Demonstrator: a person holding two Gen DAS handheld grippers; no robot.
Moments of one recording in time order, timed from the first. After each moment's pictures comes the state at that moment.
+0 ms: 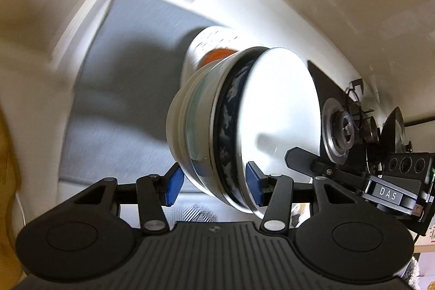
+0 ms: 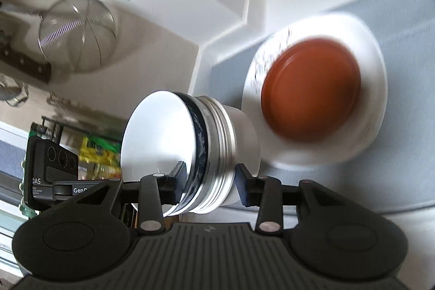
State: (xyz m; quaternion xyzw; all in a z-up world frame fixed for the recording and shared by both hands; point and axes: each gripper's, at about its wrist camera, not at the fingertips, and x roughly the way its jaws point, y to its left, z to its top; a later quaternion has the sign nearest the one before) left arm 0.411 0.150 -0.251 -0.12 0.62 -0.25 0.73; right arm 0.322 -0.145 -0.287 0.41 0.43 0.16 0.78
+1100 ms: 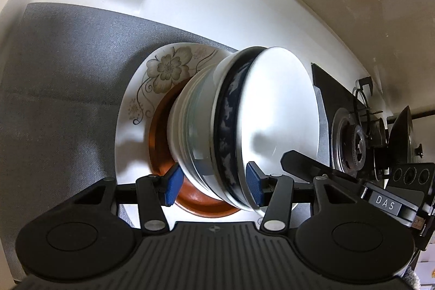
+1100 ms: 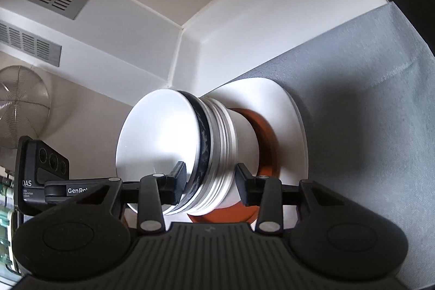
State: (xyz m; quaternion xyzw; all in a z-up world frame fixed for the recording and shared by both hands) left arm 0.497 0.058 -0.332 -0.10 0.63 -0.28 0.71; right arm 0.379 -0.221 -0.354 0.42 0.42 0.07 0.80
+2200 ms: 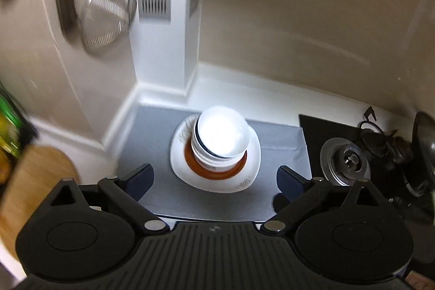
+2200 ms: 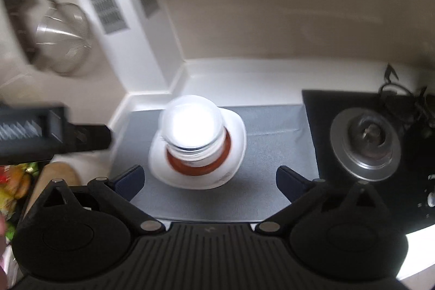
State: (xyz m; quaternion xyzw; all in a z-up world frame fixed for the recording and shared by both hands) left arm 0.215 0.026 -0.066 0.03 0.41 -0.12 0.91; right arm 0.199 -0.129 -0.131 0.15 0.40 -0.05 0.90
